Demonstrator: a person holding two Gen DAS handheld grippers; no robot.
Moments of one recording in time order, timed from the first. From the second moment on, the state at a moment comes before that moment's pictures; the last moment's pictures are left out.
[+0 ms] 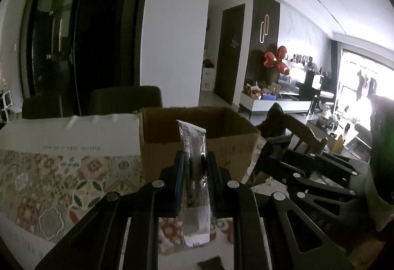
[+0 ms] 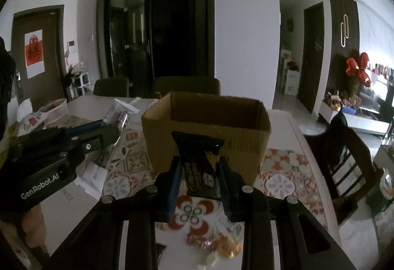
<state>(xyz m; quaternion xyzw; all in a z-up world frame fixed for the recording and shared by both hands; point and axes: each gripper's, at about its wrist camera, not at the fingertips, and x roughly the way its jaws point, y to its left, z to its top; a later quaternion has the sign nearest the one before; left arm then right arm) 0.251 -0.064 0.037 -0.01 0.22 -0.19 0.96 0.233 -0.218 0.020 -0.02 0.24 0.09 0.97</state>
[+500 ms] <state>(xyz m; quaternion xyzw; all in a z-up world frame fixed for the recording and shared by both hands) 0.331 -0.087 0.072 0.00 0.20 -0.20 0.96 0.321 -0.238 0.059 0.01 0.21 0.10 0.97</state>
